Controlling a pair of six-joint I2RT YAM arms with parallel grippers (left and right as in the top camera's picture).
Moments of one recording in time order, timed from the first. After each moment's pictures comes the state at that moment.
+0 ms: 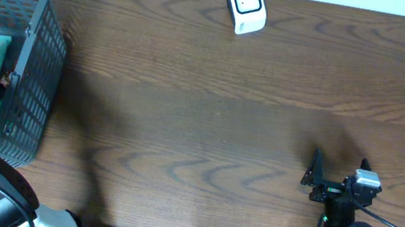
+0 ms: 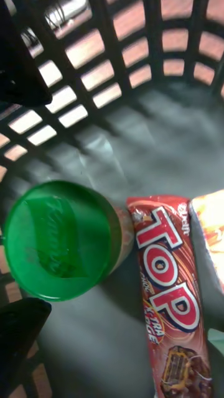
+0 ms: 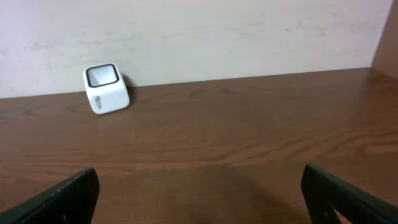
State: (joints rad) left arm 0.76 1.68 1.38 -1.10 -0.14 -0.32; right arm 0.00 0.01 0.01 -0.07 0.02 0.10
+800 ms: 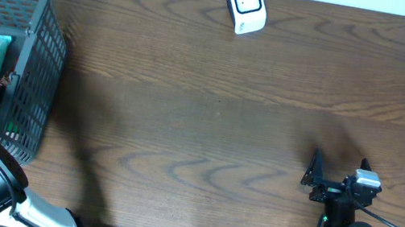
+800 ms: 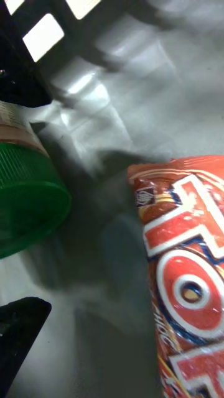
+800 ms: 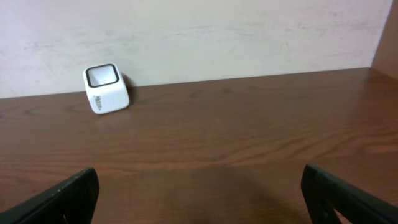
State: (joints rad) left arm 0.76 1.82 1.29 -1.02 -0.08 -0.32; right arm 0.00 0.01 0.01 -0.07 0.02 0.10
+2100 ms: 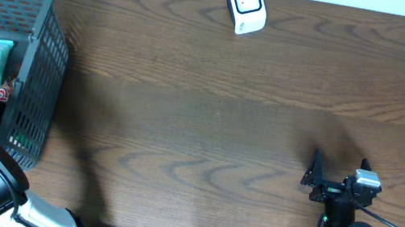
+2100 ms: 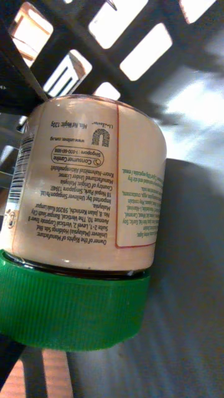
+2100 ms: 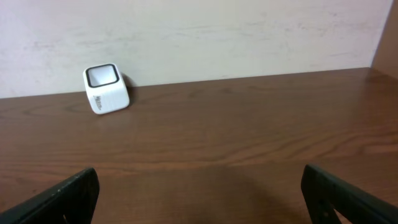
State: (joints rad) left arm 0.76 1.80 1.31 -1.31 -0.07 -0.30; right arm 0.00 0.01 0.01 -0.07 0.02 0.10
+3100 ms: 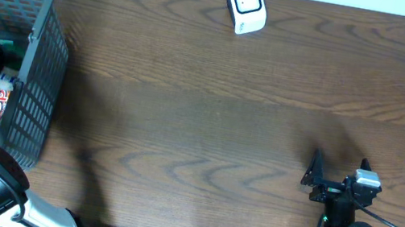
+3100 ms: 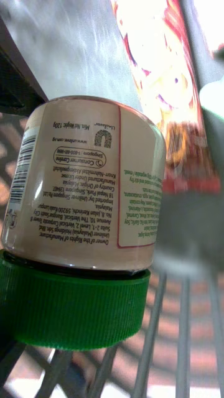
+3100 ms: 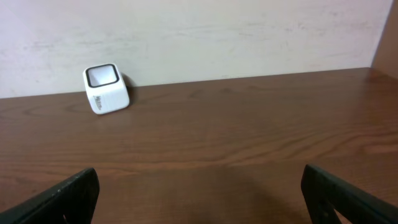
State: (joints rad) left arm 0.76 1.80 1.60 -1.18 0.43 -0.33; right arm 0.00 0.01 0.01 -0.07 0.02 0.10
